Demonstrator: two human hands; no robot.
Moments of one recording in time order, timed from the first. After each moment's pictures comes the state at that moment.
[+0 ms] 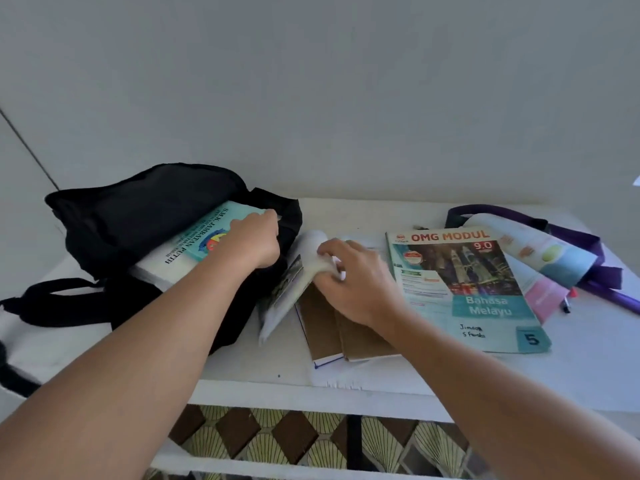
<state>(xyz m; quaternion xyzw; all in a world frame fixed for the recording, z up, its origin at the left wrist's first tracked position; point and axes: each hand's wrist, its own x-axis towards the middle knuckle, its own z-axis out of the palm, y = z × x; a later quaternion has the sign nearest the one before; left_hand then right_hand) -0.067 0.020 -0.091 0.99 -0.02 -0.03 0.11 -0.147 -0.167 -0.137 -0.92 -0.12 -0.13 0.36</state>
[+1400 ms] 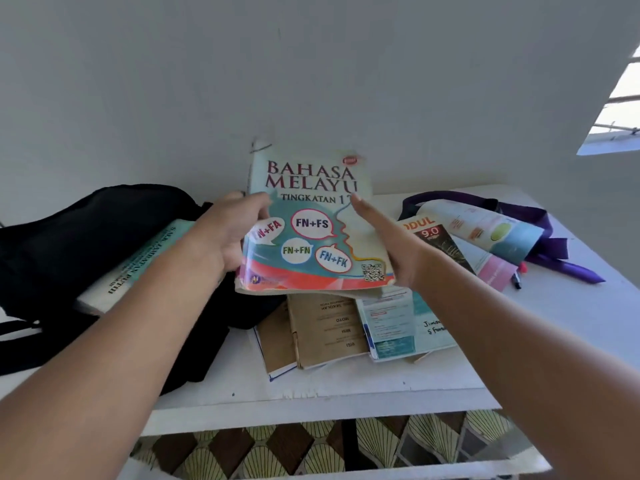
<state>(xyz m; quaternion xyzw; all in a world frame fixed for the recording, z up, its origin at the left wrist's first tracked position) -0.083 -0.065 -0.042 0.71 0.07 -0.13 0.69 -0.128 -0.292 -0.098 -0.57 0.09 0.19 0.79</state>
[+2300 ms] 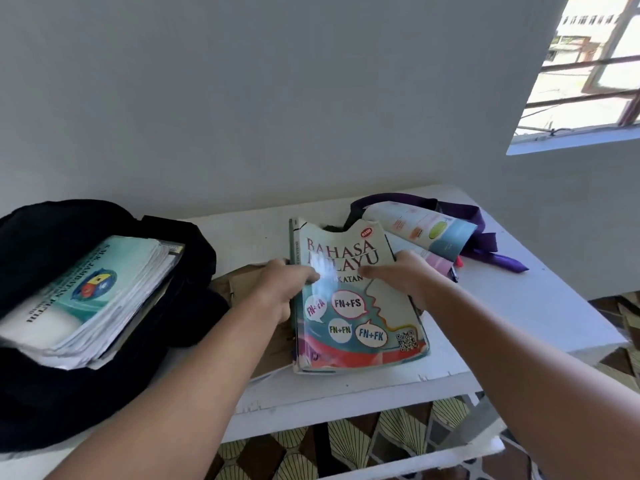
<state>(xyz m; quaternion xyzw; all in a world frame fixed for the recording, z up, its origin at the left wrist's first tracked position) -0.106 -0.188 -0.149 0.76 0.08 -0.20 0.61 -0.160 -0.395 -0.154 -0.80 0.28 0.04 0.52</state>
